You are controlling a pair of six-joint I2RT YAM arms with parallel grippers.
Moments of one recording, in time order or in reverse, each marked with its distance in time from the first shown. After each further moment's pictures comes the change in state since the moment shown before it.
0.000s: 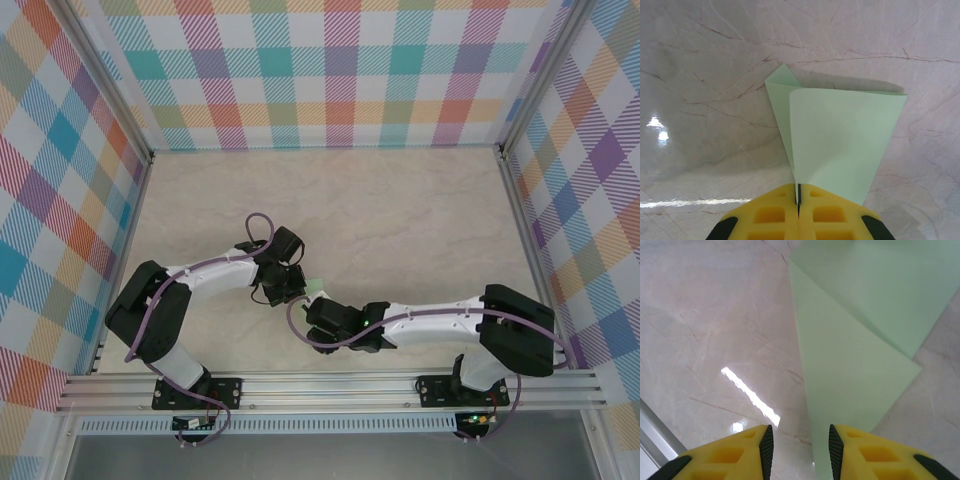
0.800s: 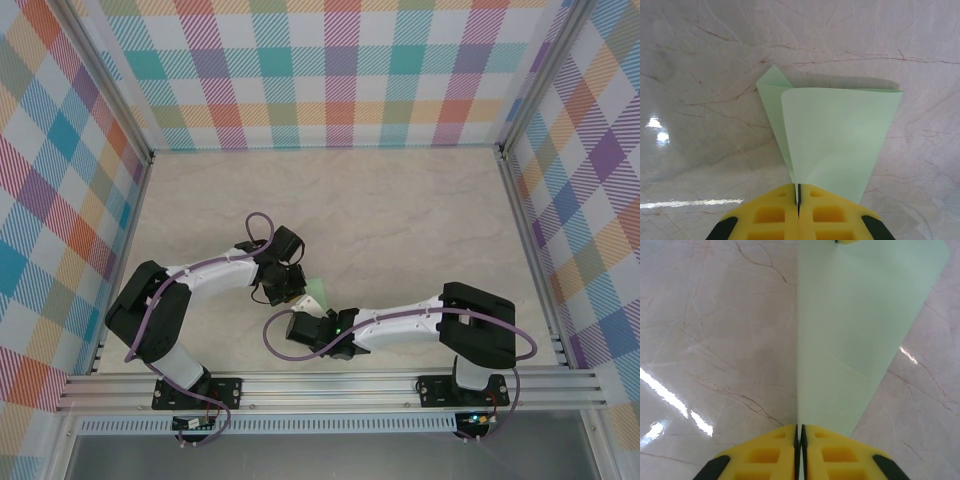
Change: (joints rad) left arm 0.000 0.000 0.005 -0.001 0.000 0.000; right arm 0.077 0.191 0.132 -0.128 0.276 -0.046
